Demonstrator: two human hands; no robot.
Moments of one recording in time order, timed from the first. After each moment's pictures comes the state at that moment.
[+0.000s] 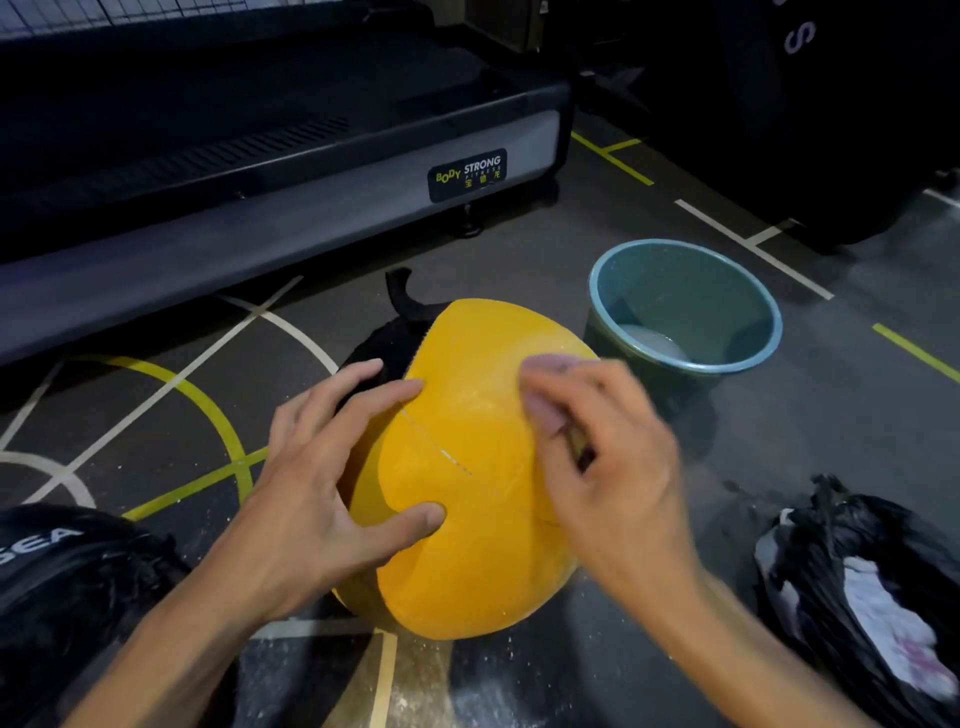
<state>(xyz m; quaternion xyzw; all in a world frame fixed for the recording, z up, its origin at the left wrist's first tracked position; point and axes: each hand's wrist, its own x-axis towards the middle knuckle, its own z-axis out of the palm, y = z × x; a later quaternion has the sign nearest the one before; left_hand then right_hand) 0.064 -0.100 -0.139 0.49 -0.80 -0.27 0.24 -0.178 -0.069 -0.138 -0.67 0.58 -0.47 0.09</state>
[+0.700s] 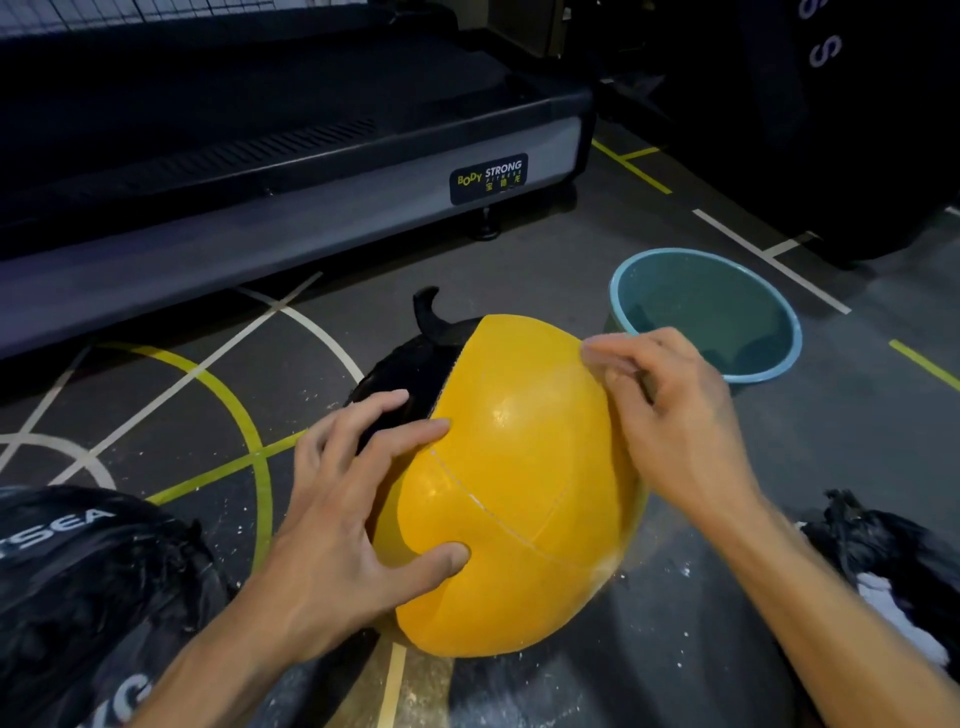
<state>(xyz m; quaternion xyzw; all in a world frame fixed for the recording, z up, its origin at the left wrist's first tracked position) 0.068 -0.075 -0.157 0.49 -0.79 -0.26 0.27 -0.212 -0.102 -0.125 -0.65 0.64 -0.39 0.10</state>
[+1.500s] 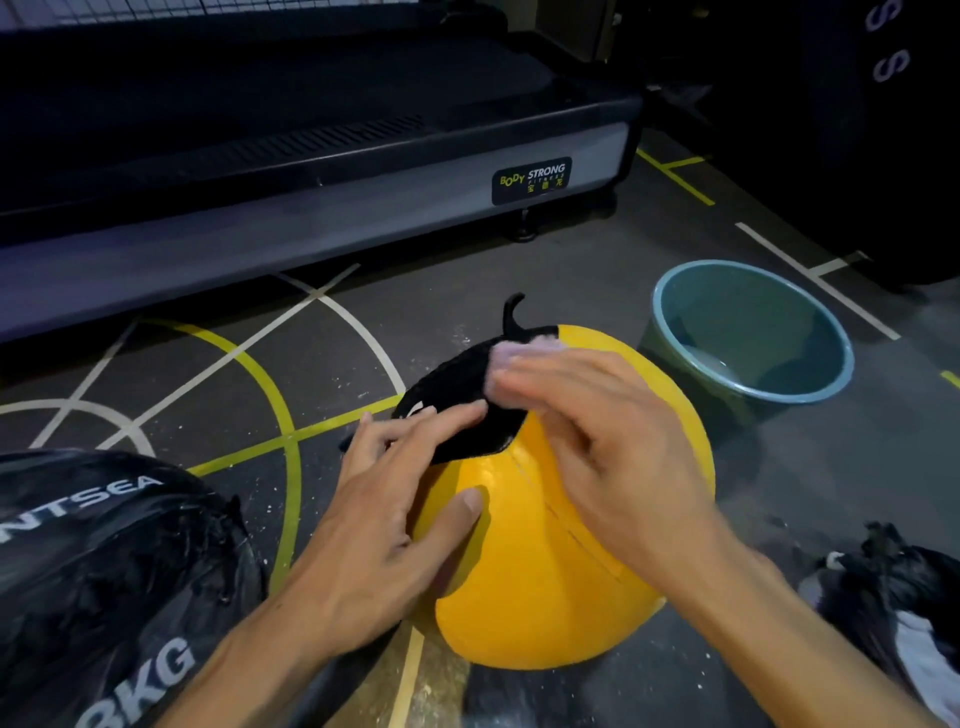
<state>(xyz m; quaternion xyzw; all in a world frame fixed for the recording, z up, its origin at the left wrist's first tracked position) 0.067 -0.066 -0.148 0.51 -0.74 -0.34 0.29 -0.146 -0.094 -0.114 -0.79 0.48 -0.36 0.10</state>
